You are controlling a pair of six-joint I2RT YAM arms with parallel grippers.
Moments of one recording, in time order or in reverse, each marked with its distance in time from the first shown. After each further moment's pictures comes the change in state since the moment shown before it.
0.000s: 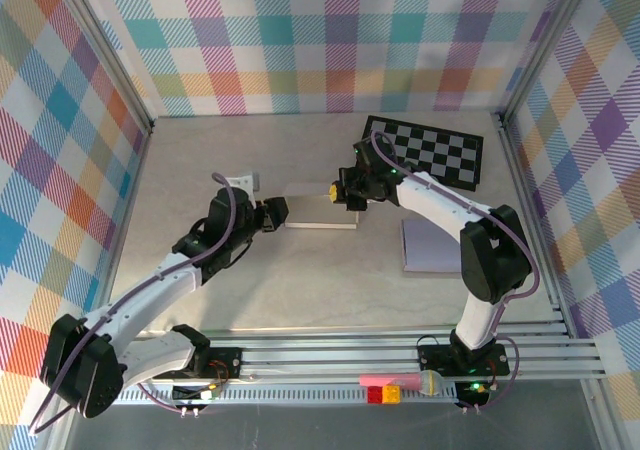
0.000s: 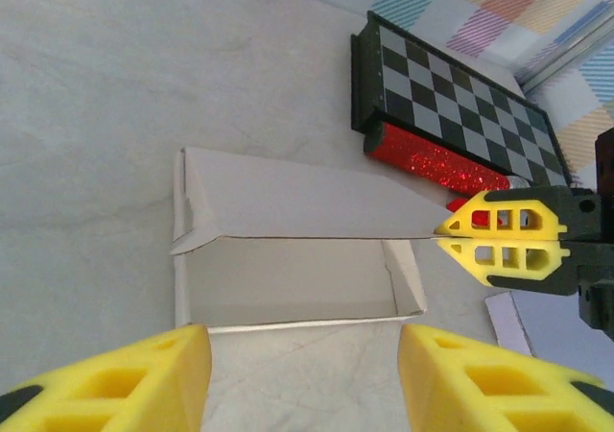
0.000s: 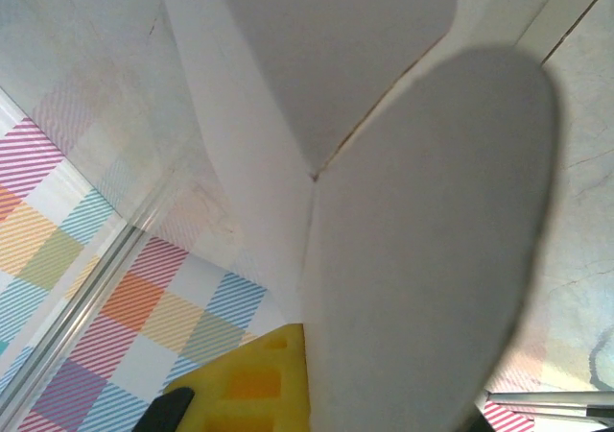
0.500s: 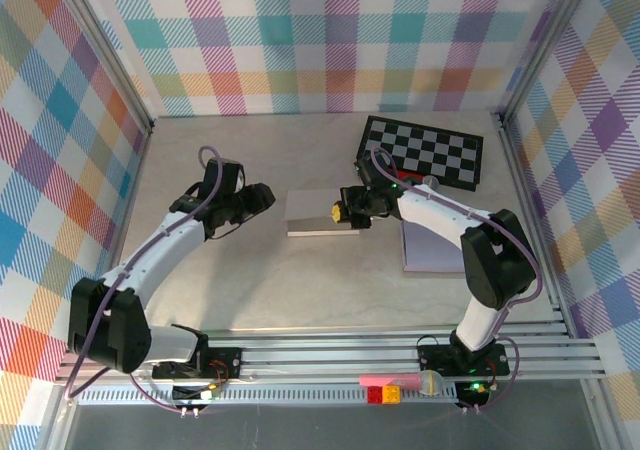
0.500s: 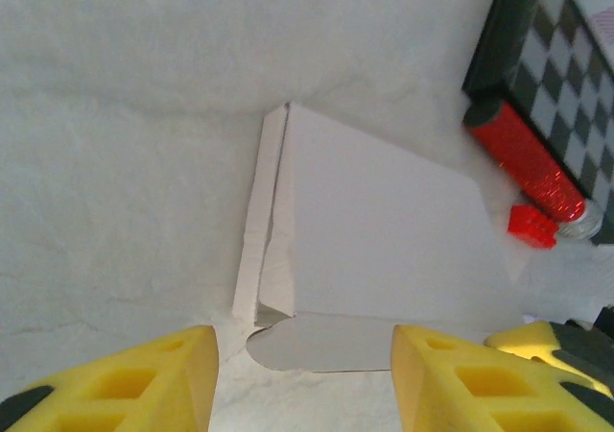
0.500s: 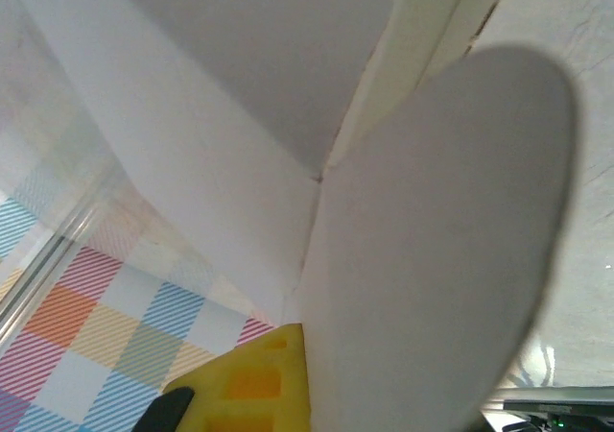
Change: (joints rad) left arm 0.221 0.266 0.238 -0.315 0.241 -0.179; right arm 0.014 -0.043 -0.150 0.015 -0.042 -0.059
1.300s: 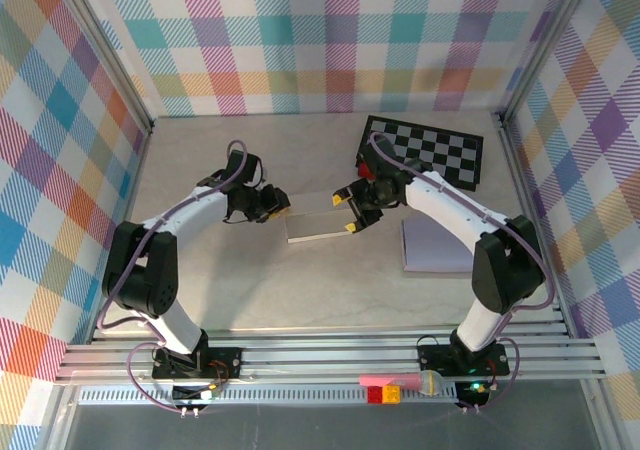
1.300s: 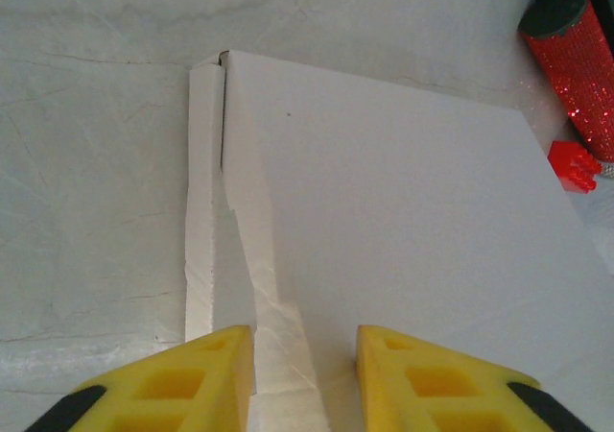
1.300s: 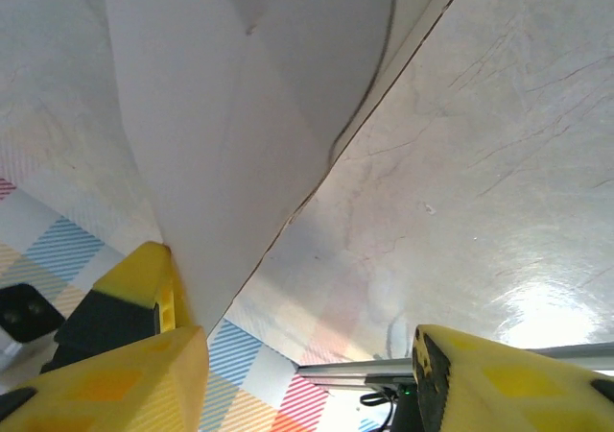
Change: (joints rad) left arm 0.005 0.311 0.129 0.006 0.193 0.032; right arm -0.030 -0.041 0.171 -0.348 -0.043 -0.394
